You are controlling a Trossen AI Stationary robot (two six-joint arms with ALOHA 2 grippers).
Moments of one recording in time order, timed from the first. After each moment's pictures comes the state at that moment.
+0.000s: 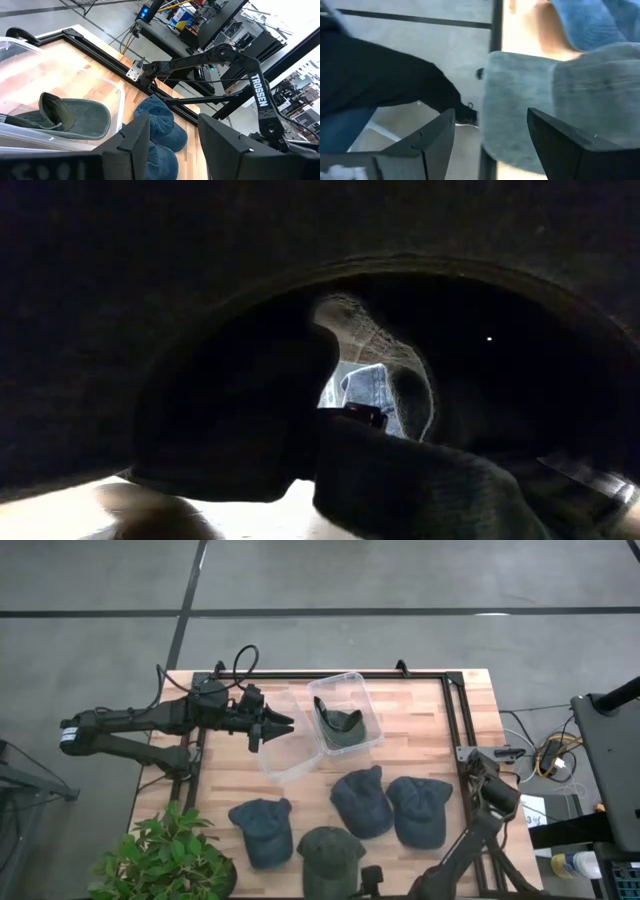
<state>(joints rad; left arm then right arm) 0.13 0.96 0.93 -0.11 0.13 -0.60 0.94 2.18 1.73 -0.46 0.57 0.65</state>
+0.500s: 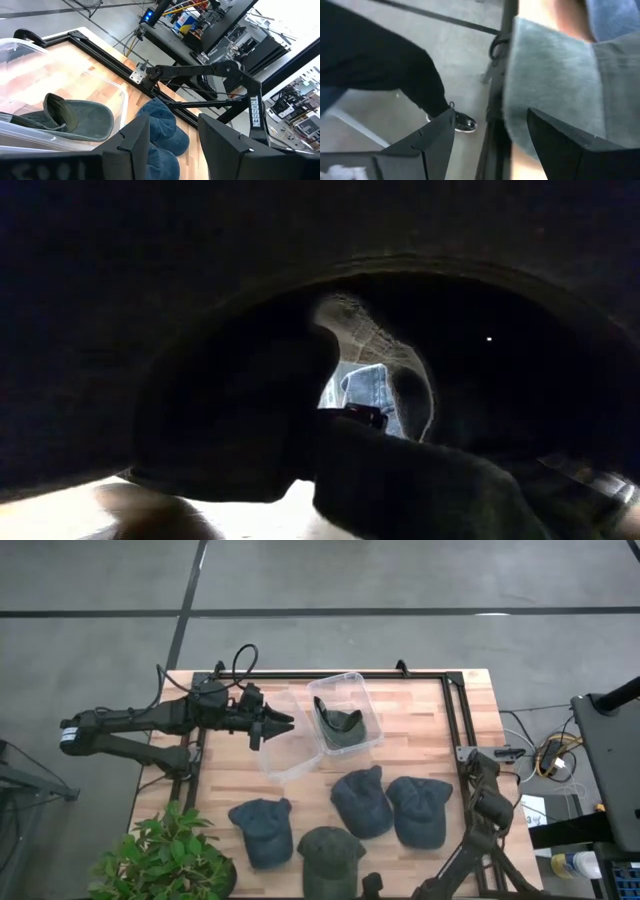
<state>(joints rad) 0.13 0.96 0.93 -0.10 0.10 -0.62 0.98 2.31 1.70 -0.33 0.68 0.53</state>
